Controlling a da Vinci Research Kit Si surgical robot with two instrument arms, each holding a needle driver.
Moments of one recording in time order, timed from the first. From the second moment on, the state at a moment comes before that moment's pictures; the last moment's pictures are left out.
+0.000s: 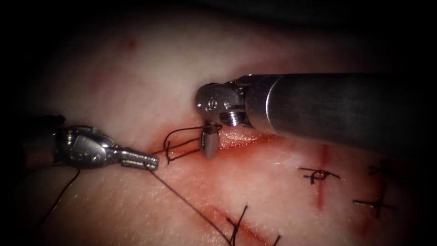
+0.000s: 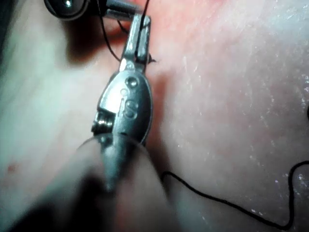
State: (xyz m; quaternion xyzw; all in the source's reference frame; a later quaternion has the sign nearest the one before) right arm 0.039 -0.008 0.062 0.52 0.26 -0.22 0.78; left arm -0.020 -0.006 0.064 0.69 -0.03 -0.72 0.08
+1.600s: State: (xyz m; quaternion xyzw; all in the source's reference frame) right arm 0.043 -0.005 0.065 0.55 0.37 -0.06 0.74; left arm -0.025 -0.028 0.050 0.68 0.05 -0.71 0.16
